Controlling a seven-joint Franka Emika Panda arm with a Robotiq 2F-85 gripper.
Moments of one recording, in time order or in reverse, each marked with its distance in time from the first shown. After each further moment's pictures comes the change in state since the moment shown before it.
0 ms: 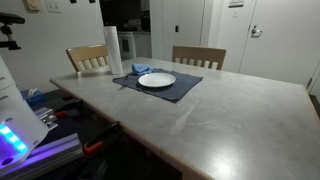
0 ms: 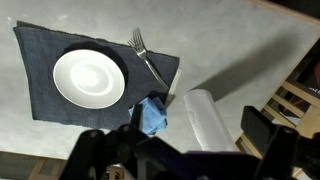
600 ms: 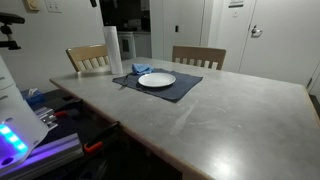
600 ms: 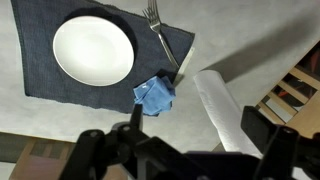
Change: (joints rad) arm -0.010 0.136 -0.178 0.003 -0.017 0.195 -0.231
